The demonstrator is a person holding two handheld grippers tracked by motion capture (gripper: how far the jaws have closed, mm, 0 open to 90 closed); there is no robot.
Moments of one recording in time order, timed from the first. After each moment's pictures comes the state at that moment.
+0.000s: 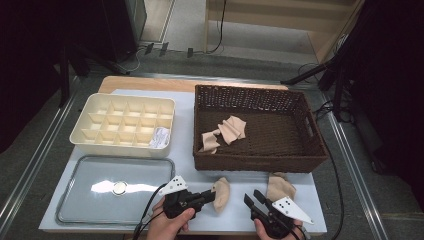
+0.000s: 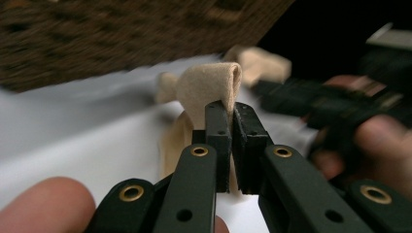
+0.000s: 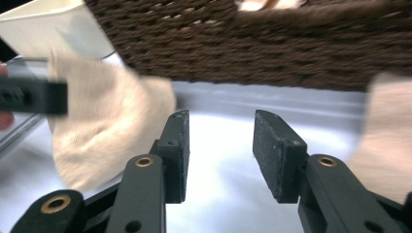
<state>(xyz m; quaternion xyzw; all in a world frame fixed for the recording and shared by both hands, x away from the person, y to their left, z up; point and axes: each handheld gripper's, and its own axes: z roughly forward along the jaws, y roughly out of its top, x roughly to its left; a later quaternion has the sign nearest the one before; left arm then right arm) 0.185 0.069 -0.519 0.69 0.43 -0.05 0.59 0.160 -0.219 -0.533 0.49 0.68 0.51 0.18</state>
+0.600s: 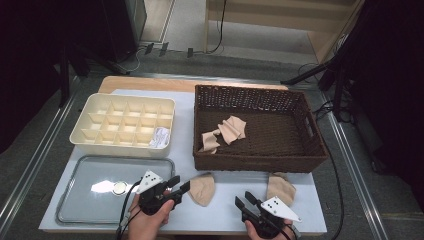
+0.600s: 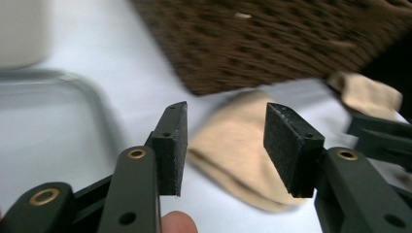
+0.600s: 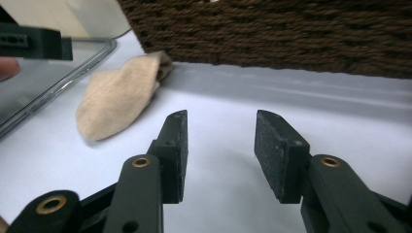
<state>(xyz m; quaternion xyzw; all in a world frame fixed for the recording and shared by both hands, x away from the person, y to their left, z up) 0.186 0.112 -0.524 0.69 0.50 0.09 0.52 0.162 -0.200 -0.544 0.47 0.70 0.50 0.17</state>
